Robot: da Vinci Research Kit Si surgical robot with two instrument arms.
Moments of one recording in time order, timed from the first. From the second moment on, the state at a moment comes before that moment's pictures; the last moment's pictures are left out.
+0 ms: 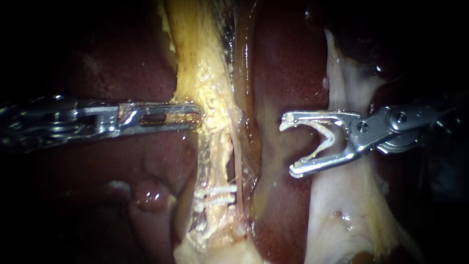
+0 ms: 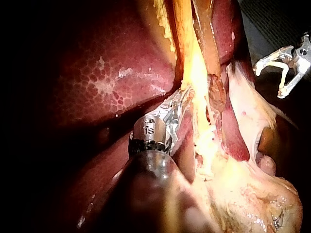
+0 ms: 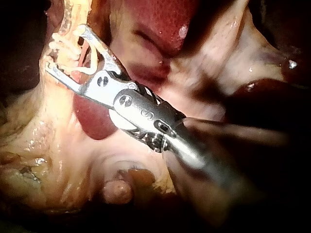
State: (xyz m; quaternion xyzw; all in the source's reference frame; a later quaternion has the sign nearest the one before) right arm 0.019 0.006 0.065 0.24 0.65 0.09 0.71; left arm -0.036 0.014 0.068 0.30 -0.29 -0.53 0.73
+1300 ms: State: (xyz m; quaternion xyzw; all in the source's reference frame) right arm 0.030 0.000 0.079 0.38 0.58 0.15 0.71; left arm -0.031 0.015 0.057 0.30 -0.31 -0.54 0.72
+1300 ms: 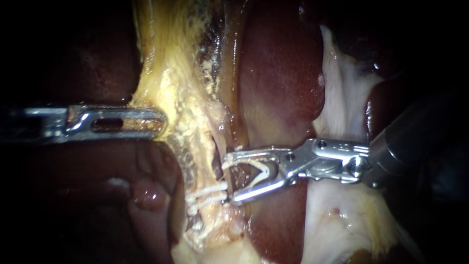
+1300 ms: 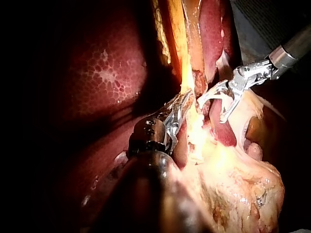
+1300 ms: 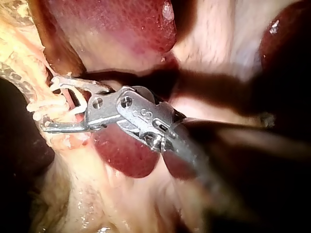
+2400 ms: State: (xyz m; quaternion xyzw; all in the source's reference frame) right arm 0.036 0.000 0.080 0.44 0.60 0.14 0.65; left arm -0.031 0.015 0.057 0.30 -0.31 -0.54 0.73
